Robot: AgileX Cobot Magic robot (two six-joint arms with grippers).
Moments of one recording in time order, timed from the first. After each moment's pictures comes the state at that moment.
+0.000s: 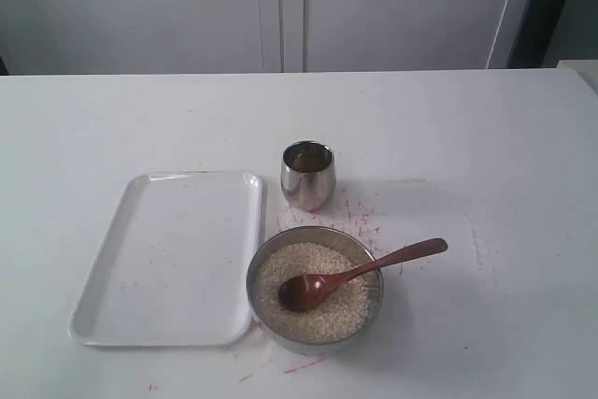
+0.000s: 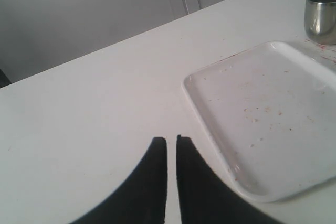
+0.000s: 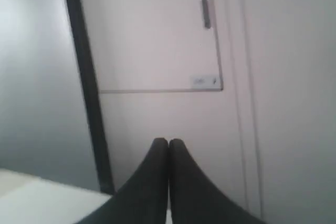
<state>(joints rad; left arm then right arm) -0.09 0.00 0.00 0.01 0.05 0.16 0.22 0.55 -1.12 0.27 0.45 -0.08</state>
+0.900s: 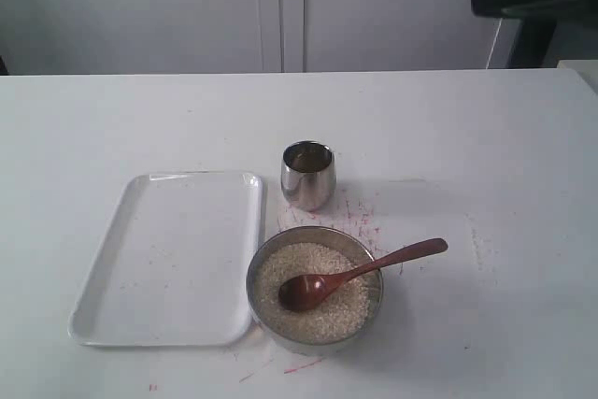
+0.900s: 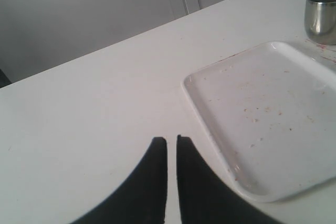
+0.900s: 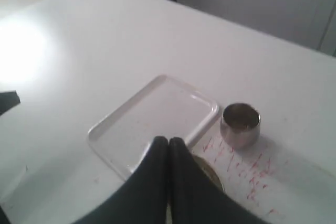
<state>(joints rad) -0.09 0.00 0.00 0.01 0.05 0.16 0.23 0.91 -1.14 0.54 0.91 -0.42</state>
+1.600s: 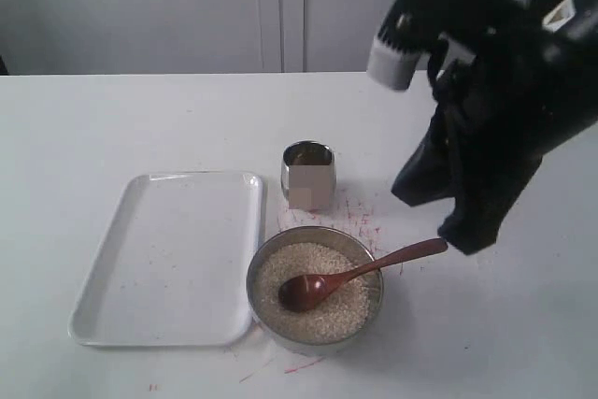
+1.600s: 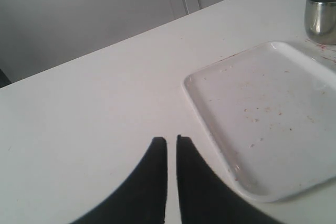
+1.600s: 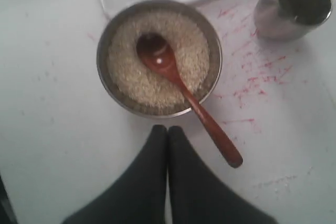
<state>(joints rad) -0.09 0.00 0.00 0.01 0.05 0.16 0.34 1.28 -1.14 0.31 1.09 -0.83</state>
